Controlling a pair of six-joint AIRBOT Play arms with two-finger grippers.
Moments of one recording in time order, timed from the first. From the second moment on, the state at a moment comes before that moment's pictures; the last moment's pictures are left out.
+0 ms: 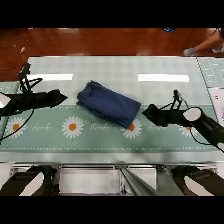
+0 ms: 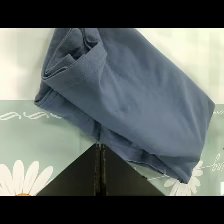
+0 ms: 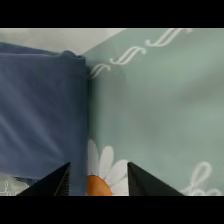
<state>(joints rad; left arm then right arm) 0.04 -0.92 0.72 0.84 -0.90 -1.35 0.17 -1.07 0.52 -0.77 0.66 1.70</state>
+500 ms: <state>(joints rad) 0.04 -0.92 0.72 0.84 -0.90 -1.35 0.28 -1.46 0.74 -0.41 0.72 1.43</state>
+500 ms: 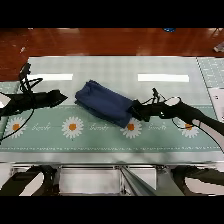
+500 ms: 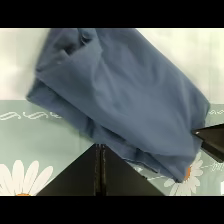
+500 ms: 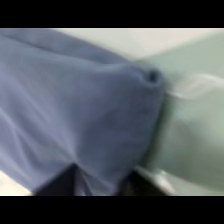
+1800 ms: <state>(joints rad) 0.04 -0.92 0.72 0.84 -0.90 -1.35 -0.22 -1.38 1.87 -0.98 1.45 1.70</state>
